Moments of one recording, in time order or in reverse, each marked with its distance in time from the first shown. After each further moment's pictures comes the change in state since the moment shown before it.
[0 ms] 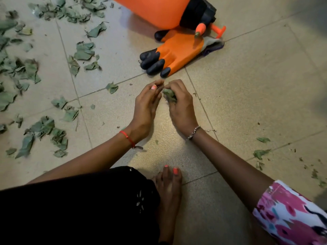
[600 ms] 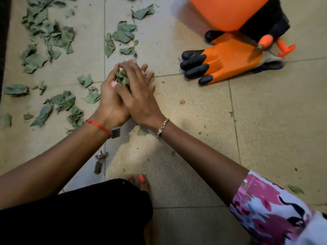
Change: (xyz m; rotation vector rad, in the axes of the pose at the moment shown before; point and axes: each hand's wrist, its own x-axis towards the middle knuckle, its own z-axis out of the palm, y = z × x) left_hand 0.012 0.044 -0.098 -0.642 0.146 -0.192; right_hand 0.025 -0.080 0.115 0.232 -0.477 -0.029
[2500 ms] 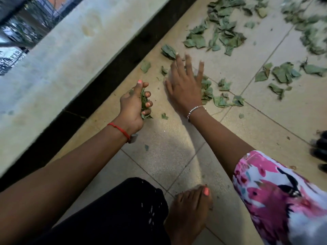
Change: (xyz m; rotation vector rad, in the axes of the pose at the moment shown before) left_hand -0.159 0.065 -0.157 -0.097 0.901 0.493; right_hand 0.029 -0.052 0.181 -1.118 -0.421 -0.654
